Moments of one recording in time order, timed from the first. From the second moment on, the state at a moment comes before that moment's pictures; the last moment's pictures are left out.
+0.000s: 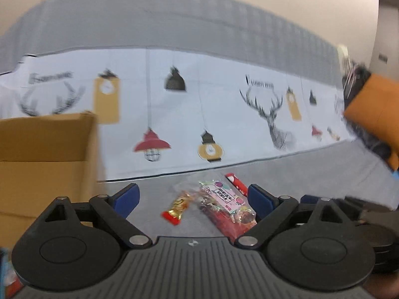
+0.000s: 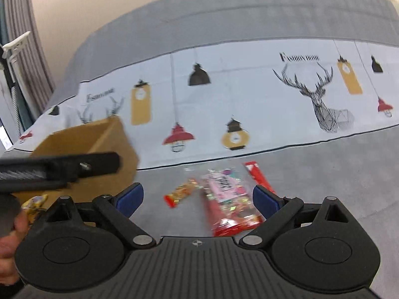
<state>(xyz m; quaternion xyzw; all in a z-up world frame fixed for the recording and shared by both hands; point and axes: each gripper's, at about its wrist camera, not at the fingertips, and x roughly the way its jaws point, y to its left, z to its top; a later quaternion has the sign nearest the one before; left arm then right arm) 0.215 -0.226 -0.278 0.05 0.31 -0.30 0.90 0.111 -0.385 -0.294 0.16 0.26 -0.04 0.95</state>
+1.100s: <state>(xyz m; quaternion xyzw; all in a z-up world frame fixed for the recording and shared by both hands) 0.281 -0.253 -0.391 0.07 0.41 -0.27 0.87 0.218 -0.417 -0.367 0.07 0.35 0.03 0.93</state>
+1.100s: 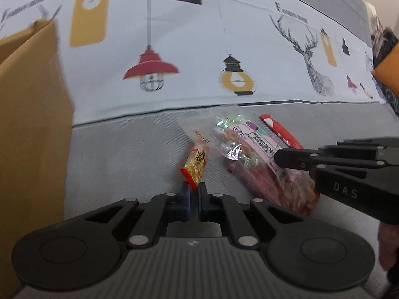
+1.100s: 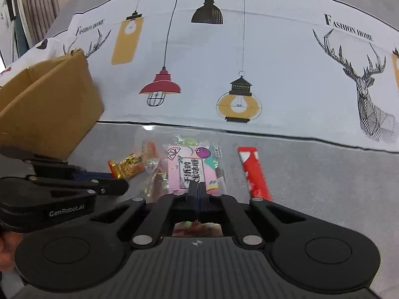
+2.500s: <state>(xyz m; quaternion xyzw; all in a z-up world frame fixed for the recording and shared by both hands) 0.337 -0.319 -0.393 0.13 0.38 -0.20 0.89 0.182 -0.458 -0.366 0.13 0.38 -0.02 0.92</state>
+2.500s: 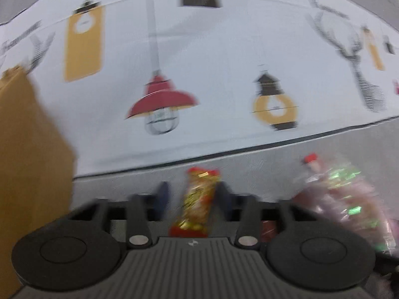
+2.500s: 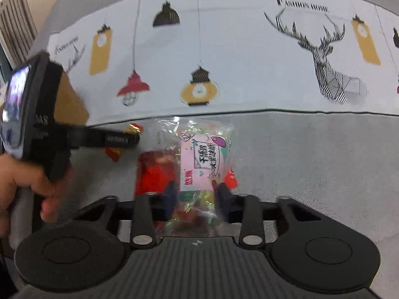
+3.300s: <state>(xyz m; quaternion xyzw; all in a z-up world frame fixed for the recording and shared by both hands) 0.228 -0.221 -0.361 0.03 0.42 -0.27 0.87 0.170 -0.418 -0.364 0.07 0.38 0.00 0.92</state>
